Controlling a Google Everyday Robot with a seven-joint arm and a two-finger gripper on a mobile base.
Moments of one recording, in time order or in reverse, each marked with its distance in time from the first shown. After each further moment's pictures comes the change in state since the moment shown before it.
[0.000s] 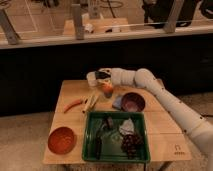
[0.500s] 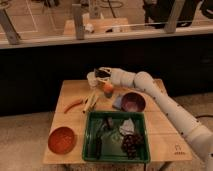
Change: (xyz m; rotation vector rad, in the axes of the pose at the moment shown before) arm 0.001 -0.014 0.009 0.116 -0.063 0.088
